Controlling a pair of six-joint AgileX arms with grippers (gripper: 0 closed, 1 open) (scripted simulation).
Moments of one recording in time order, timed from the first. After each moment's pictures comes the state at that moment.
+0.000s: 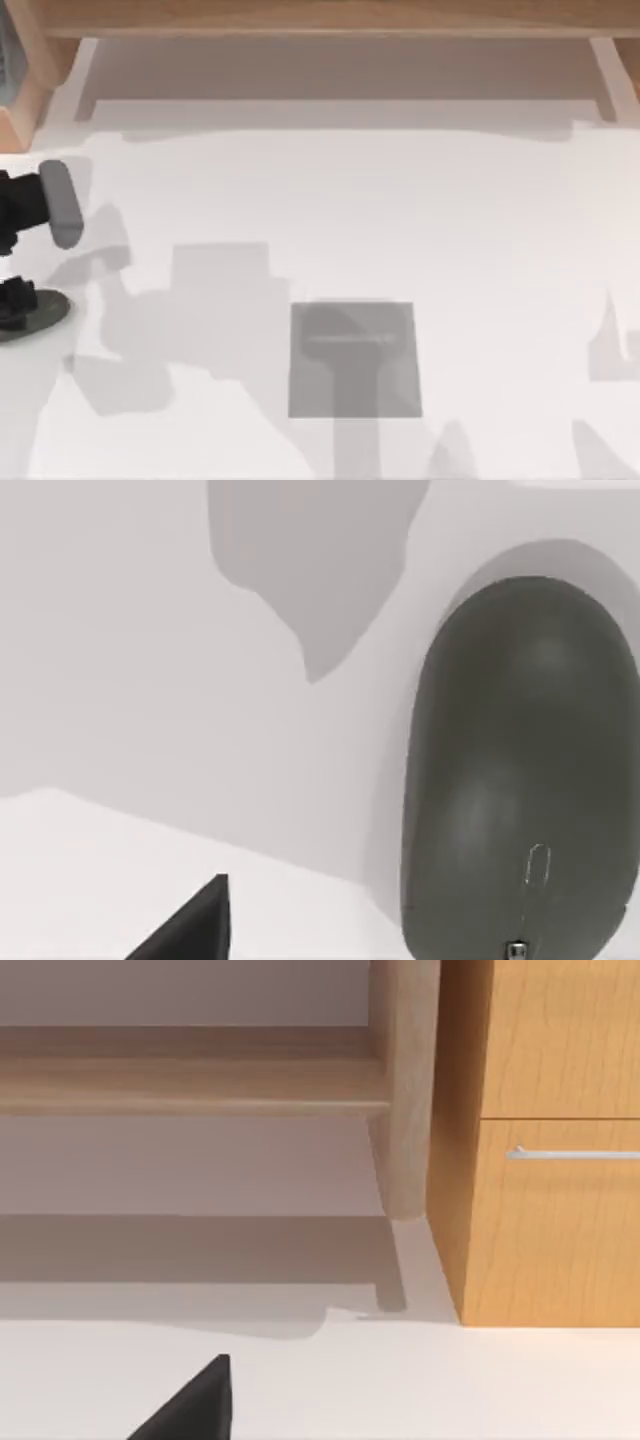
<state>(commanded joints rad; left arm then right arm) 0.04 1.88 1.23 -0.93 0.00 1.23 0.00 0.00 0.00 0.00 0.00 0.00</state>
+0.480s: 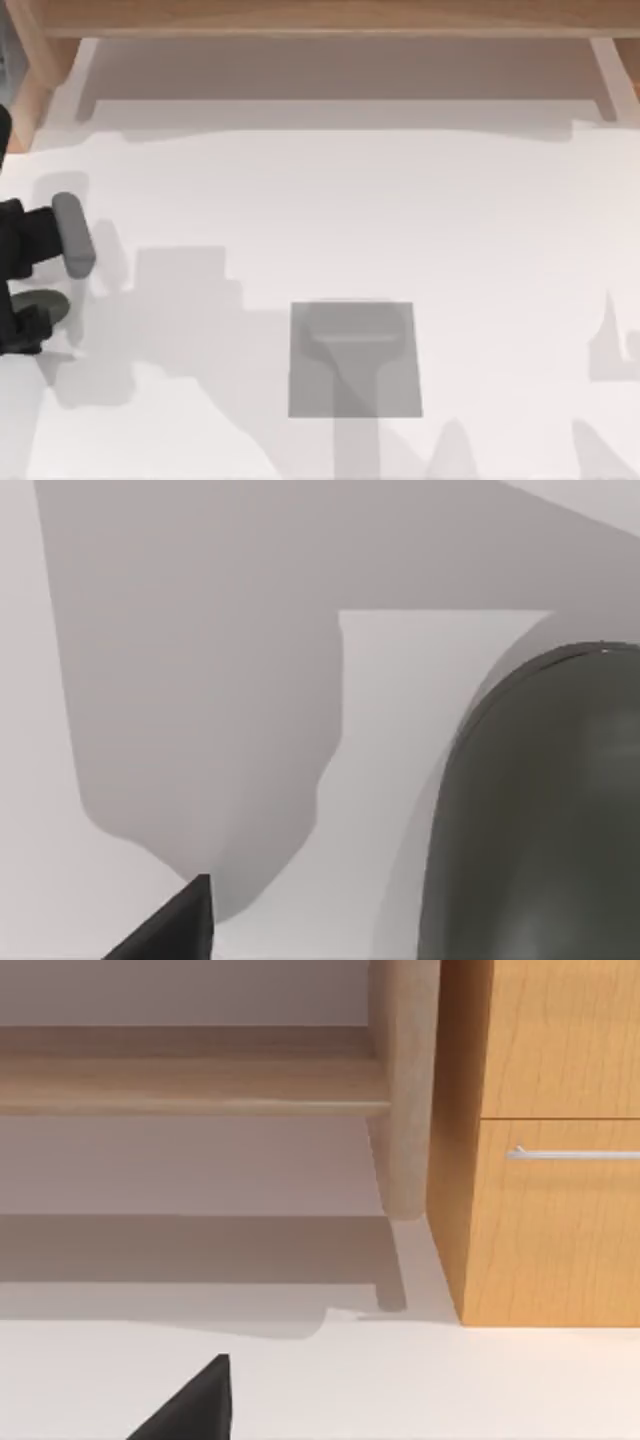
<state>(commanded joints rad) 0.04 1.97 1.10 -0.72 0.00 1.23 0.00 0.00 0.00 0.00 0.00 0.00</state>
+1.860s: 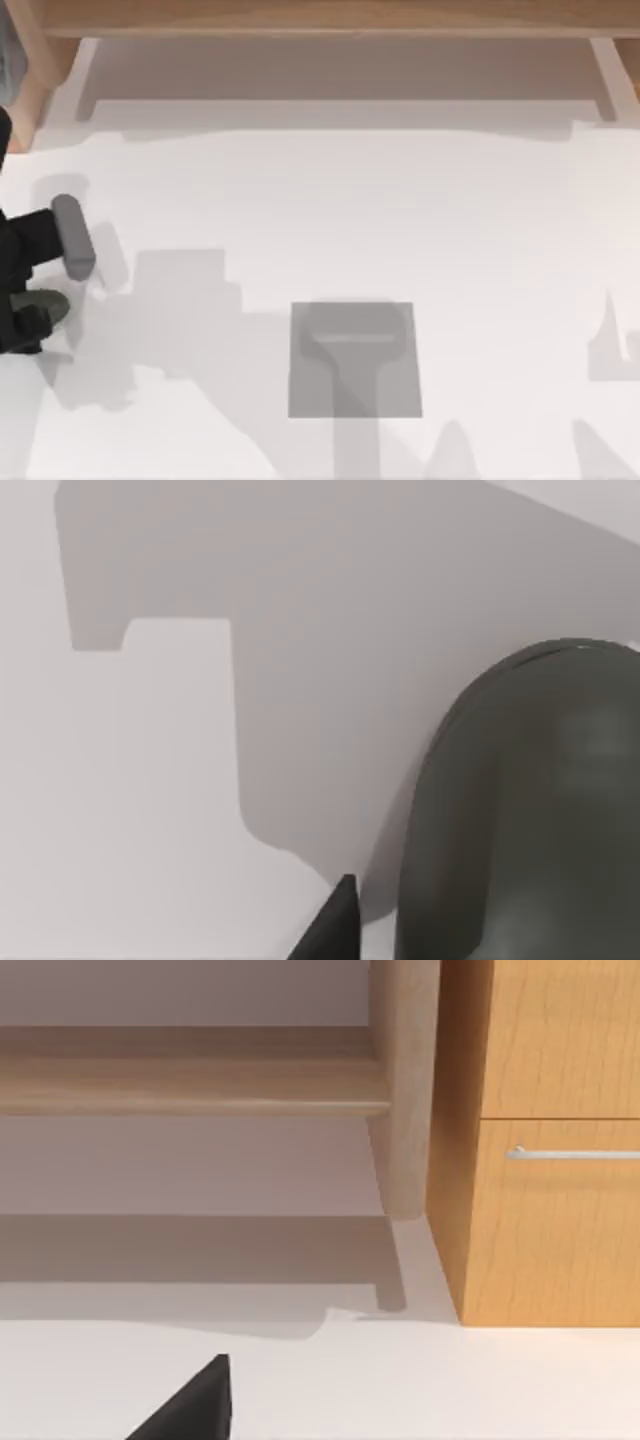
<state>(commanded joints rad) 0.04 1.97 1.10 -0.72 0.00 1.23 0.00 0.00 0.00 0.00 0.00 0.00</state>
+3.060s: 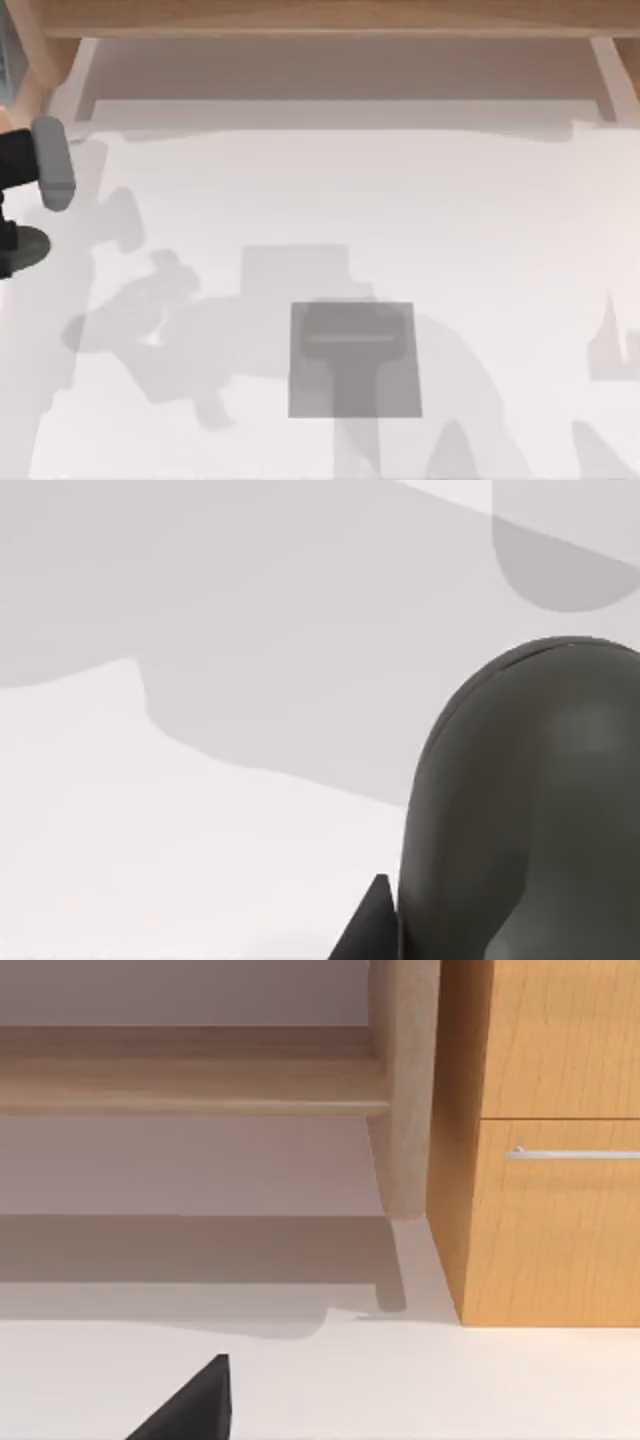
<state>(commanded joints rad) 0.00 1.80 1.38 -1.15 0.01 1.25 0.00 0.00 0.00 0.00 0.00 0.00</state>
